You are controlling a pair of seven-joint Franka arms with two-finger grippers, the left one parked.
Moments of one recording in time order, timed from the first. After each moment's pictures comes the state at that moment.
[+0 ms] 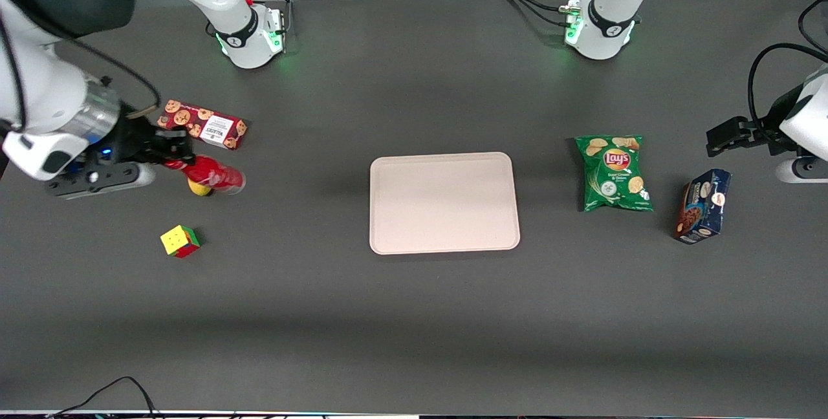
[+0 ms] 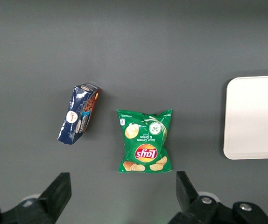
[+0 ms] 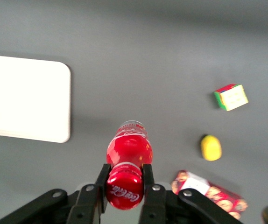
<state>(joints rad) 0.10 0.15 0.13 -1.44 0.05 1.52 0.12</state>
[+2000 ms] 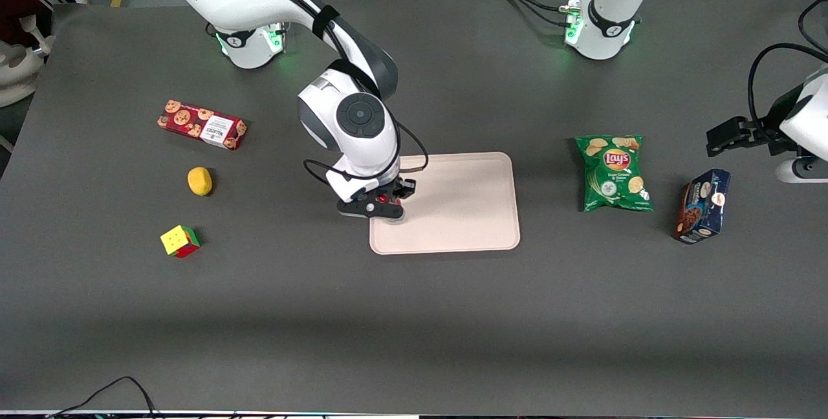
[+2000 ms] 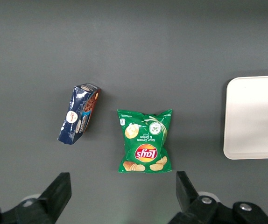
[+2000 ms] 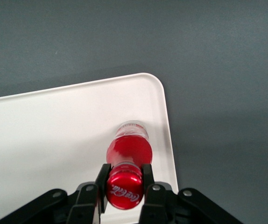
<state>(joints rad) 0.48 0.61 0.26 -1.47 -0.20 2.05 0.94</state>
